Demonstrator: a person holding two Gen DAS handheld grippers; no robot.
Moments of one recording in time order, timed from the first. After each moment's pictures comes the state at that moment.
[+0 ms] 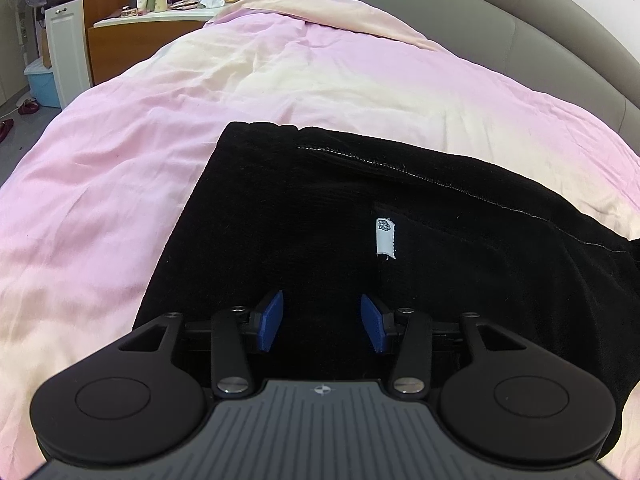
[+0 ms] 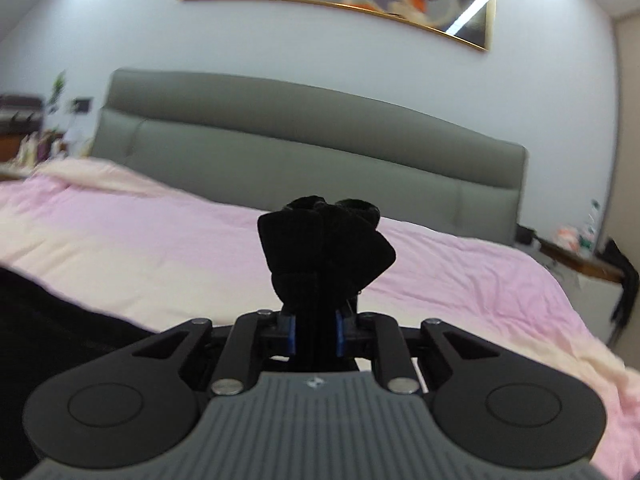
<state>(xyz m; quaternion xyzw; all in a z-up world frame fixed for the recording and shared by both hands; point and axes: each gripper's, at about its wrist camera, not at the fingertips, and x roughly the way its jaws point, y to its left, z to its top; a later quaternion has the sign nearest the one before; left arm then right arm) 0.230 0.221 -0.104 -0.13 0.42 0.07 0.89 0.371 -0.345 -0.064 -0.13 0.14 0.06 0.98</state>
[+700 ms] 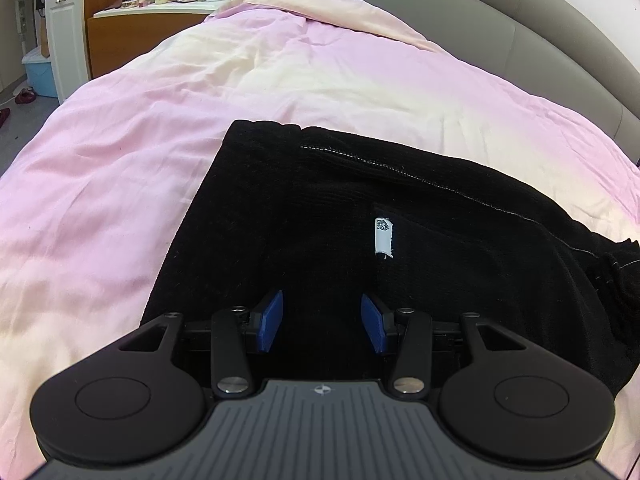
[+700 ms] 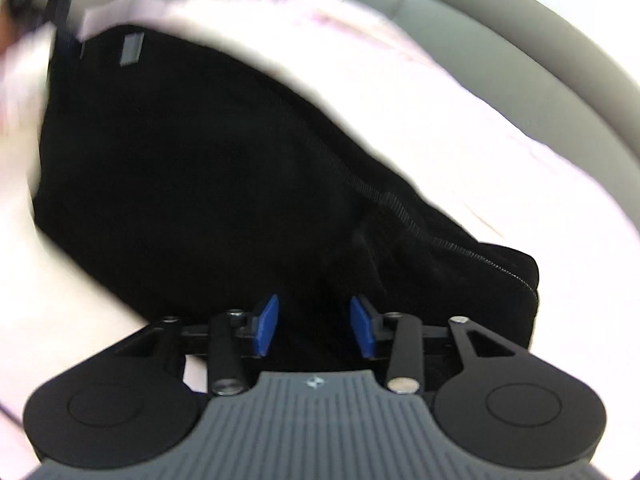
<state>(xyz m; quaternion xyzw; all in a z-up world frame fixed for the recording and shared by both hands) 0.228 0.229 -0.102 -0.15 0.43 0.07 0.89 0.340 -0.271 -0.082 -0.24 0.33 0.32 0.85</state>
